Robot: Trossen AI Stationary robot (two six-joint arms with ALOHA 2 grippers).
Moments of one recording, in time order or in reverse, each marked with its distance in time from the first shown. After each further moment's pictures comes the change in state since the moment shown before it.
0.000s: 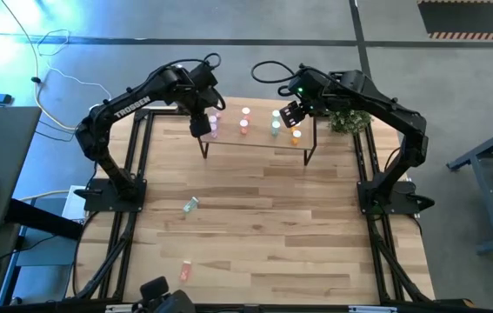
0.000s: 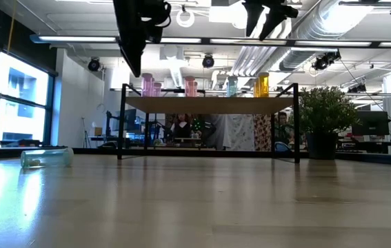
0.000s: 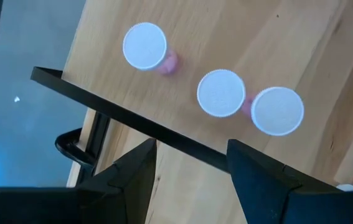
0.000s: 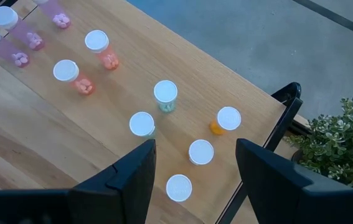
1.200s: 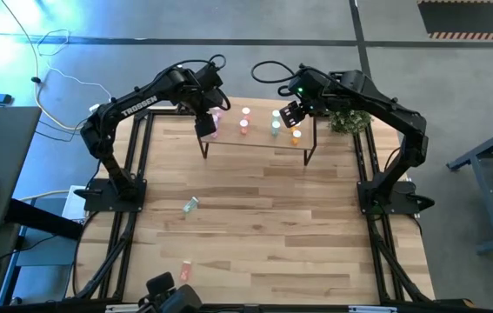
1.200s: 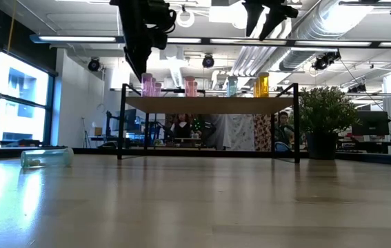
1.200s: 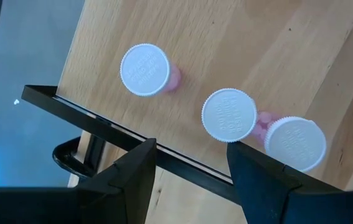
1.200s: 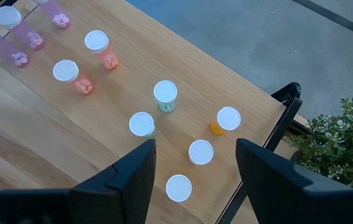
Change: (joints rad) left arm 0.000 0.047 0.000 0.049 -0.003 0.005; right arm 0.000 0.000 0.000 0.000 0.001 0.000
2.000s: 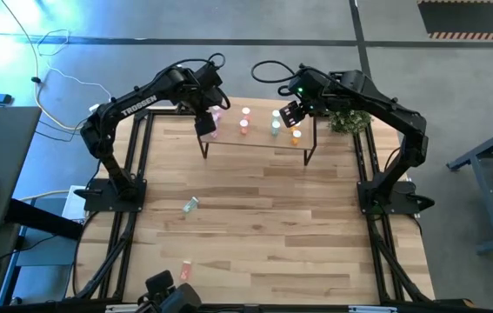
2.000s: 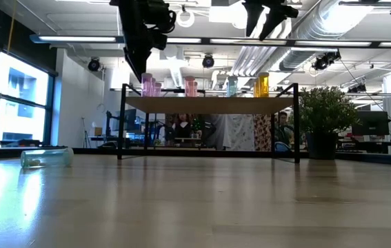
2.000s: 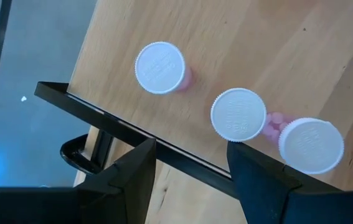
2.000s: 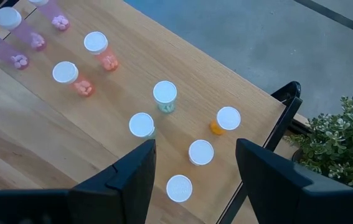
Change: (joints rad) left arm 0.006 0.000 0.000 0.006 -0.023 -0.005; right arm 0.000 0.000 0.000 0.000 0.002 0.011
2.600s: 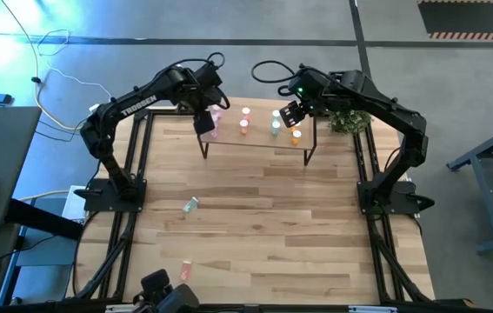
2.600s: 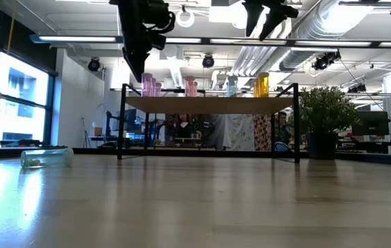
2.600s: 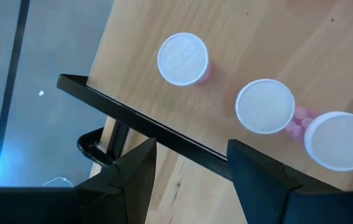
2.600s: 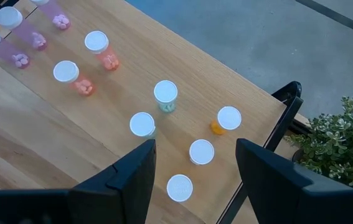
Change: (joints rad) left arm 0.001 -0.002 0.000 -0.002 -0.061 0.008; right arm 0.000 0.000 0.000 0.000 -0.003 -0.003
